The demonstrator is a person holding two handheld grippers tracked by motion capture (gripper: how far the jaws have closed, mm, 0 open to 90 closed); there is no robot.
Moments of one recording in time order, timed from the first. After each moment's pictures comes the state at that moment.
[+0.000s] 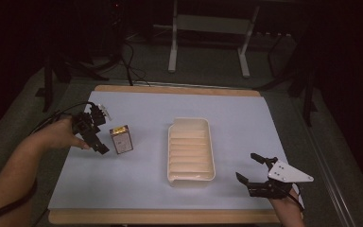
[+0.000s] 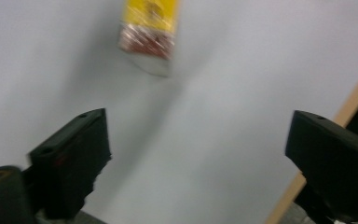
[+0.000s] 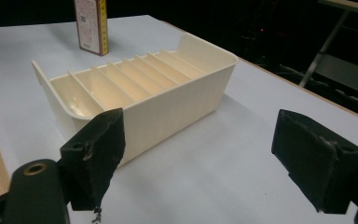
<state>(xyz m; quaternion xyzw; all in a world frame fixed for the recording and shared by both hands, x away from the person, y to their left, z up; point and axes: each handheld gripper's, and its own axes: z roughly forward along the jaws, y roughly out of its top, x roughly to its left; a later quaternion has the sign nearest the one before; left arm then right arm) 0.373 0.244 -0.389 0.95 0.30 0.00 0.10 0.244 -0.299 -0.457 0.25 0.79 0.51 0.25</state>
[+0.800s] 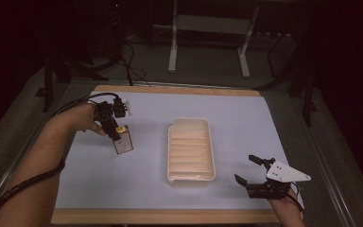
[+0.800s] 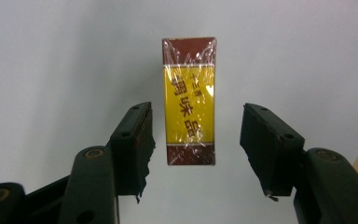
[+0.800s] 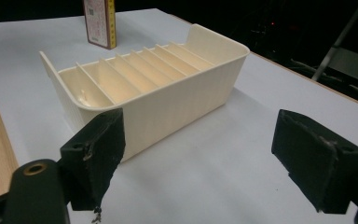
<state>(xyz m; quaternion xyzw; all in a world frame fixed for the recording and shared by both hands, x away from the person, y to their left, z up) 0.413 0.196 -0.392 0.98 0.19 0.02 0.03 0.245 -0.299 -0.463 0.25 0.79 0.50 0.23</state>
